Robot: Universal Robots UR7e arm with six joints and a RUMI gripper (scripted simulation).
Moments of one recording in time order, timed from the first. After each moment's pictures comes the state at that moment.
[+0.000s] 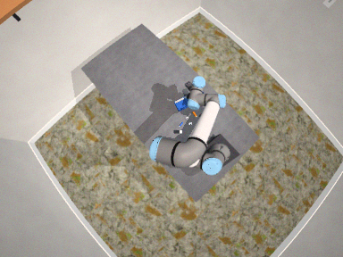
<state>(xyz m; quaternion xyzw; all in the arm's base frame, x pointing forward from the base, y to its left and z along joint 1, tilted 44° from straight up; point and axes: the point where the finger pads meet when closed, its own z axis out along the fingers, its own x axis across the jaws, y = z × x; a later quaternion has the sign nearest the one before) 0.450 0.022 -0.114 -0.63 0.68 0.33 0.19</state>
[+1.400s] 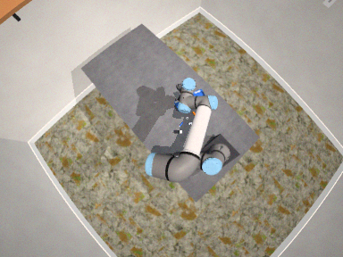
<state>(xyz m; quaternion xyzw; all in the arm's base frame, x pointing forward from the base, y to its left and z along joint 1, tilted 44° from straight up) 0.466 0.053 -0.040 -0.63 0.68 0.33 0.19</state>
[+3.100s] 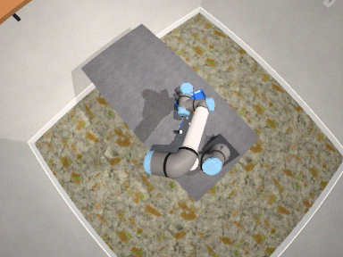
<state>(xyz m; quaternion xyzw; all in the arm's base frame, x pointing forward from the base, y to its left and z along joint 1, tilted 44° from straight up) 0.460 0.095 -0.071 -0.63 0.68 0.33 0.19</state>
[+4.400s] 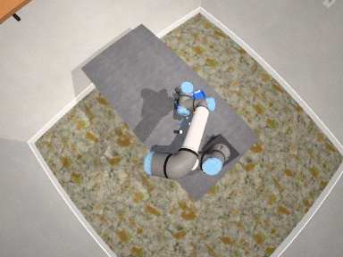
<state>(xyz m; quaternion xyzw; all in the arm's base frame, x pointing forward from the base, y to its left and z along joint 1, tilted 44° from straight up) 0.461 0.088 -0.063 -0.63 0.68 0.33 0.19</state>
